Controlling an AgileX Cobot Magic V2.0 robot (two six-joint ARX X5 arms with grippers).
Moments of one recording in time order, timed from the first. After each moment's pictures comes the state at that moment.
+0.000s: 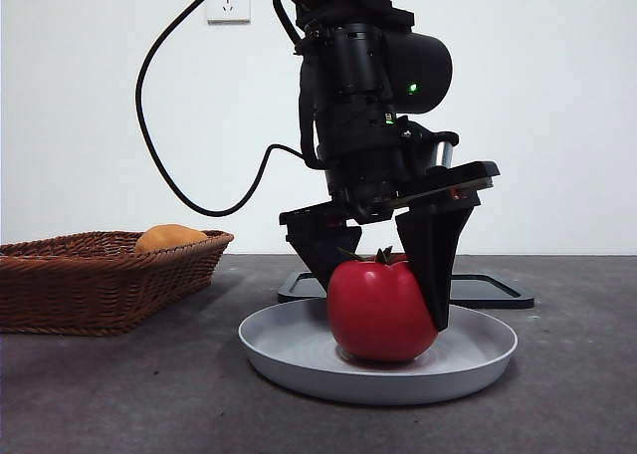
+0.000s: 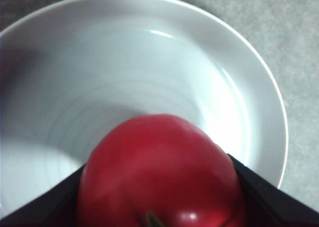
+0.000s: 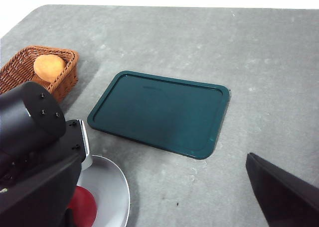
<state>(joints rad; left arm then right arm) -0.85 2.18 1.81 -1.03 0.16 -0.09 -0.02 0.91 0.96 -0.57 -0.45 0.02</state>
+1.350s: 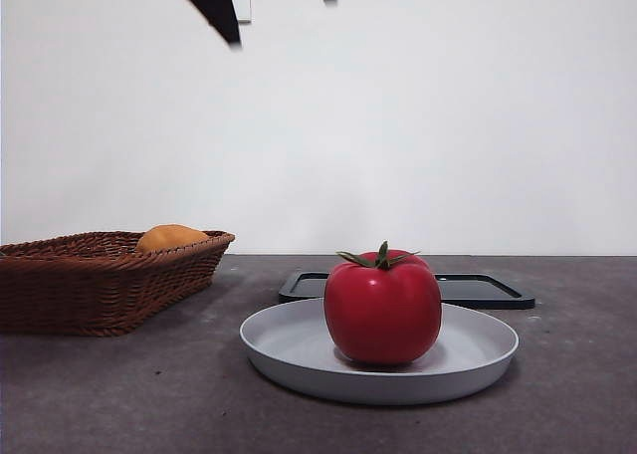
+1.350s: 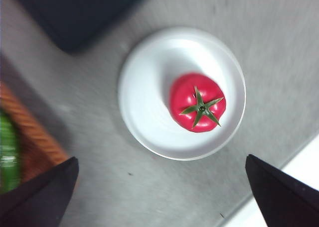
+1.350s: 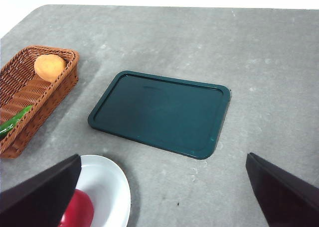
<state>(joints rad) -0.76 1.71 1.96 -1.36 0.02 -0.04 -0.02 0.91 0.96 -0.57 -0.45 0.02</state>
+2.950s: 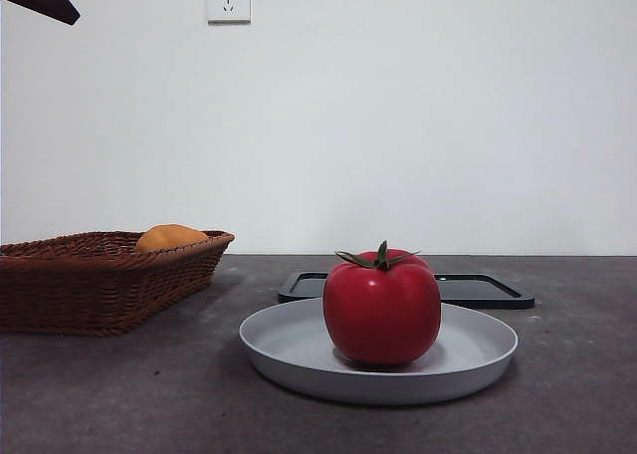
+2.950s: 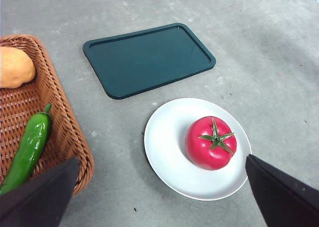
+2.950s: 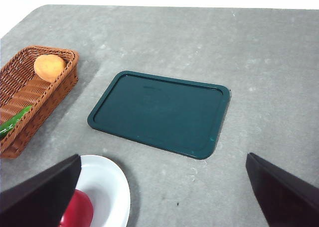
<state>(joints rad) -0.71 0.81 0.90 -0.59 -0.03 -0.20 -0.02 0.91 0.96 -0.57 -0.45 0.02</state>
